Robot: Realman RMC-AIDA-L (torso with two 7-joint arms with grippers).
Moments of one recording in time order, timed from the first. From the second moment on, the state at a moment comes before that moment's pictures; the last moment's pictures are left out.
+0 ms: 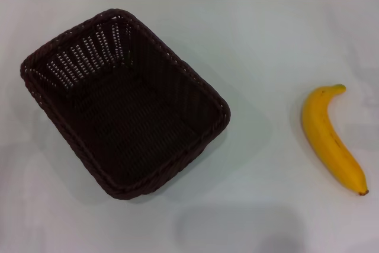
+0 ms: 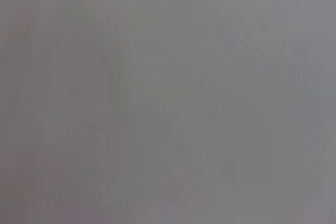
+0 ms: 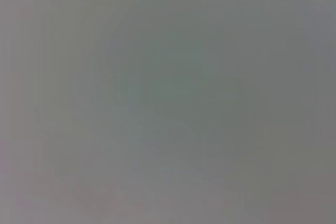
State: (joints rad) left arm -0.23 -2.09 0.47 -0.10 -2.51 -1.63 2.59; right arm 0.43 2.02 2.36 0.13 -0.48 1.23 -2.57
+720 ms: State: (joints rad) left arm -0.23 -2.09 0.47 -0.11 -2.51 -1.62 2.59; right arm 0.42 2.02 2.36 0.13 -0.48 1.23 -2.57
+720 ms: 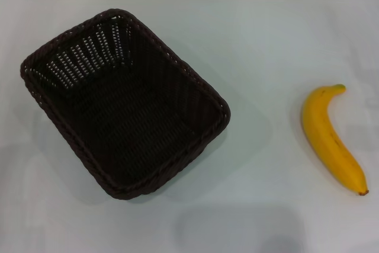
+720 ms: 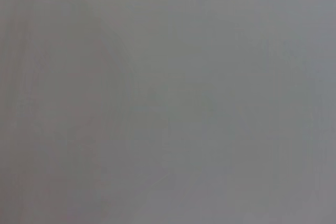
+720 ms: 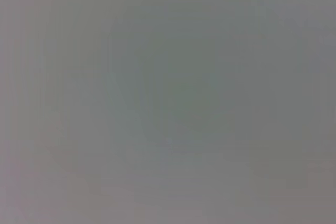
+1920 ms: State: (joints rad) left arm -0.33 -1.82 0.53 0.56 -1.62 -1.29 1.43; right arm 0.41 2.01 2.27 0.13 -0.50 1.24 -2.70
